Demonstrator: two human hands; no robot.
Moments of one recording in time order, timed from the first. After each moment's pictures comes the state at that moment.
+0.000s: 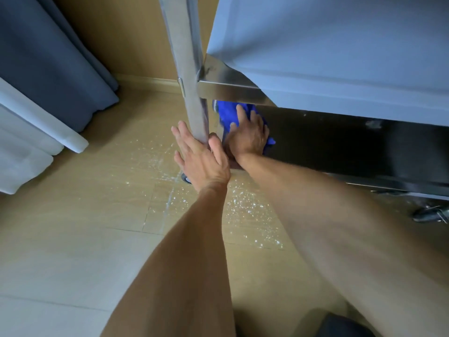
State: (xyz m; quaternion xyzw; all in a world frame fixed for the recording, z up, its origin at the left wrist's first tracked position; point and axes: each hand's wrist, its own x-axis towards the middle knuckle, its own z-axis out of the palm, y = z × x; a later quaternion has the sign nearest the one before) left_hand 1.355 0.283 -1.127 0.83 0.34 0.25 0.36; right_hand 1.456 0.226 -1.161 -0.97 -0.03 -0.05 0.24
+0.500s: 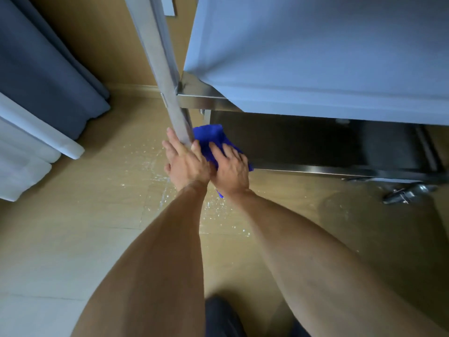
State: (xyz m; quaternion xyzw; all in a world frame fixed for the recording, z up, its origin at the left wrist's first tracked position) left_hand 1.334 0.286 -1.103 0.87 0.36 0.10 0.32; right_hand 1.355 0.192 -1.154 -0.96 -0.15 -0.02 0.22
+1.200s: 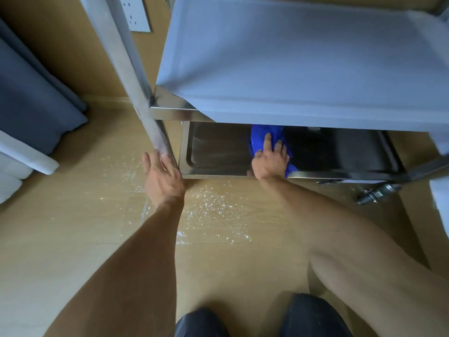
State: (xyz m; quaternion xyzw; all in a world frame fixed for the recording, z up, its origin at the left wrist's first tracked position) left_hand 1.320 0.285 -1.098 0.86 0.34 0.17 0.34; right_hand 1.425 0.064 -1.149 -0.98 0.11 0.02 0.15
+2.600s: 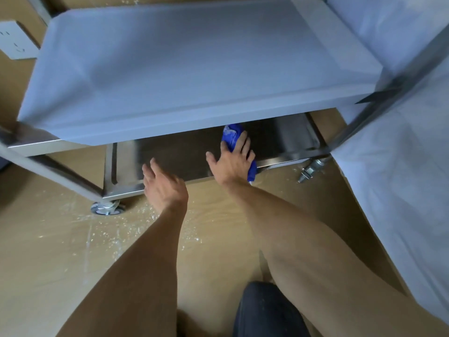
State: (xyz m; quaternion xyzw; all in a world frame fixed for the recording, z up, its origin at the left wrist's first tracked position) left_hand 1.353 0.102 -1.098 0.92 0.28 0.05 0.26; right_hand 1.406 -0.041 -1.125 -0.99 0.11 -0.03 0.10
